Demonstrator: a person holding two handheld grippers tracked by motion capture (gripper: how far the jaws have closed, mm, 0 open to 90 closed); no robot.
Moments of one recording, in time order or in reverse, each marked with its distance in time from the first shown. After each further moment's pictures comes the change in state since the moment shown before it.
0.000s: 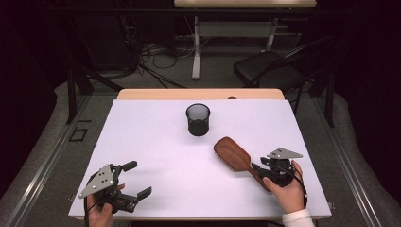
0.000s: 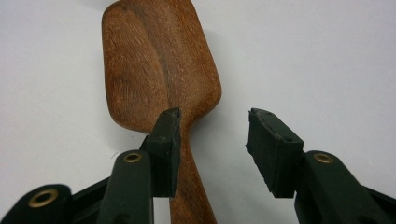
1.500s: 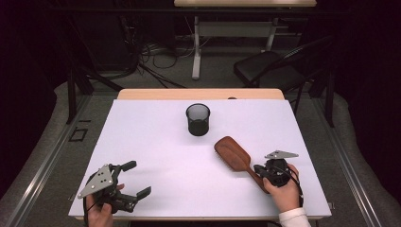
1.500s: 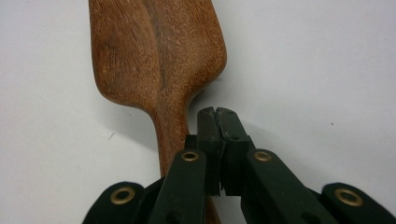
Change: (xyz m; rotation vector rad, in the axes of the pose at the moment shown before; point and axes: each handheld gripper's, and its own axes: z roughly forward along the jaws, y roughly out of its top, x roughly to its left) left arm 0.000 0.000 -0.001 -0.003 0.007 -0.007; right arm -0.002 -0.011 0.015 0.103 0.027 0.084
